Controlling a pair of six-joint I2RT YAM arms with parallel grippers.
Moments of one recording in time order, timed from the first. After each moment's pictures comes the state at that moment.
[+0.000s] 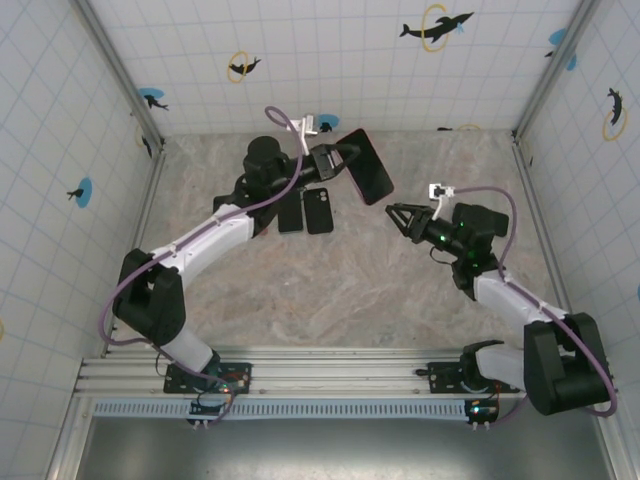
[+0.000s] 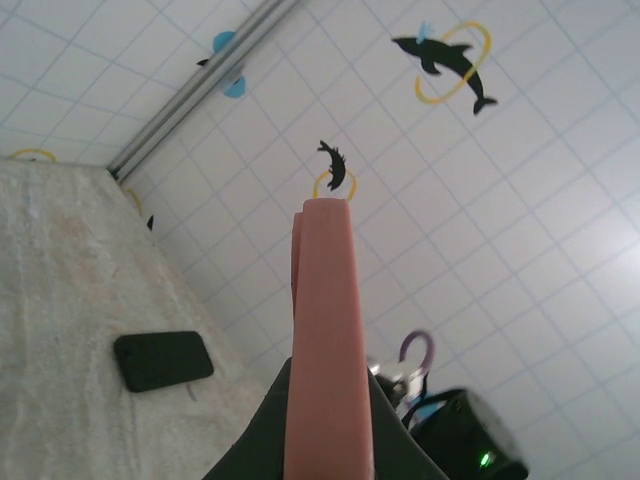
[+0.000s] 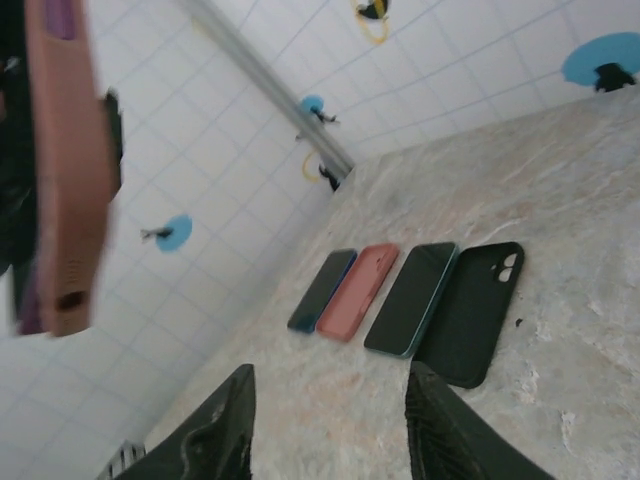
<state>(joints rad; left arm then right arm) -0.57 1.61 1.23 0.44 0.68 -0.85 0.24 1.19 0.50 0.60 -0.73 0.60</state>
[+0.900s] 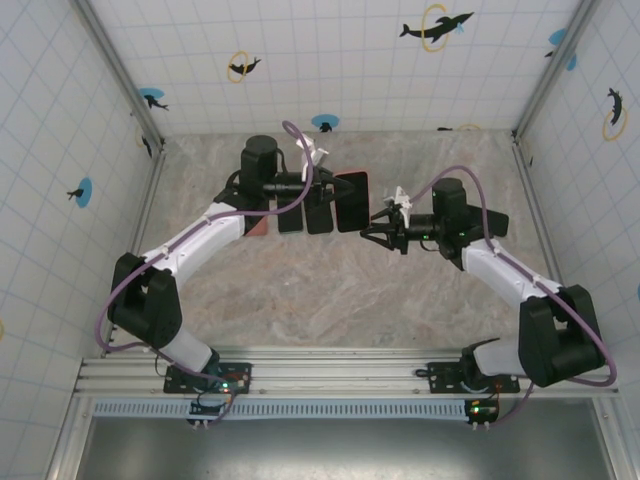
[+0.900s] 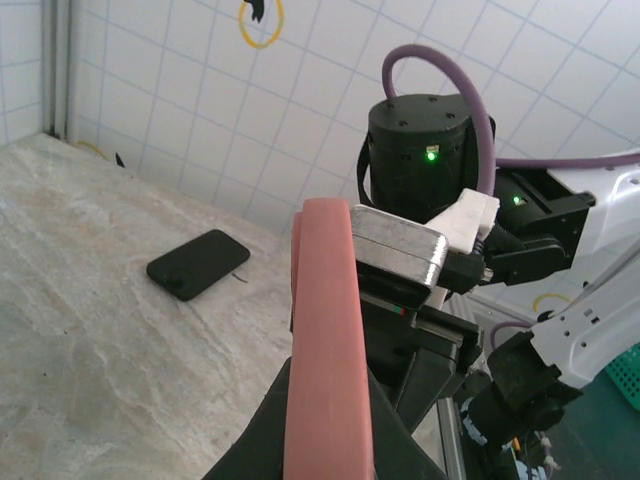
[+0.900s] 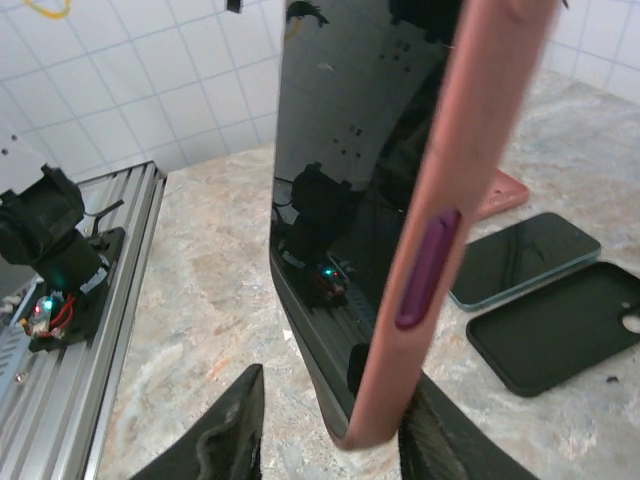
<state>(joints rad) -0.52 1.58 1.23 0.11 1.04 -0.17 0.35 1.34 0.77 0.08 -1.04 -0.27</state>
